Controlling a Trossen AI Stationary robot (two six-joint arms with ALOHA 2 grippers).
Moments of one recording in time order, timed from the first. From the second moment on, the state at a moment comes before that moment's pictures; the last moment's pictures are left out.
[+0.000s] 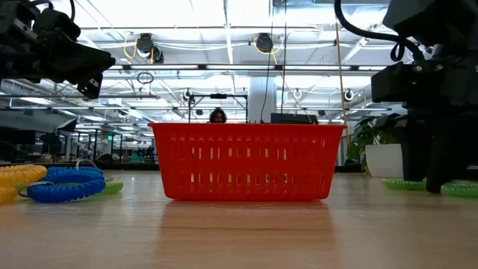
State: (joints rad) left arm 0.16 0.09 0.01 0.11 0.26 -0.16; right arm 0.40 1.46 0.56 -0.33 0.11 0.38
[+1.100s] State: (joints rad) left arm 0.16 0.09 0.01 0.11 0.26 -0.16; right arm 0.40 1.47 0.56 -0.29 0.14 0.38
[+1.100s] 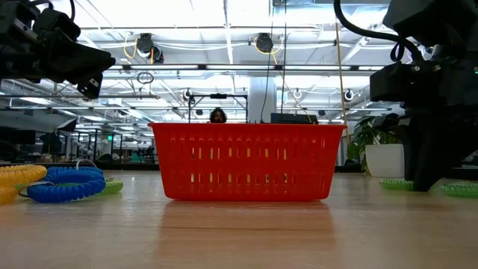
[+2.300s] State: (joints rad) left arm 0.16 0.09 0.01 0.11 0.26 -0.16; right arm 0.40 1.47 0.55 -0.27 0.13 0.35
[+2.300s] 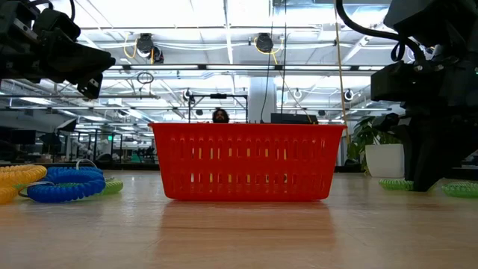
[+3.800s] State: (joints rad) left arm 0.16 0.09 0.01 0.11 0.26 -0.16; right arm 0.40 1.38 0.55 0.03 0.07 0.19
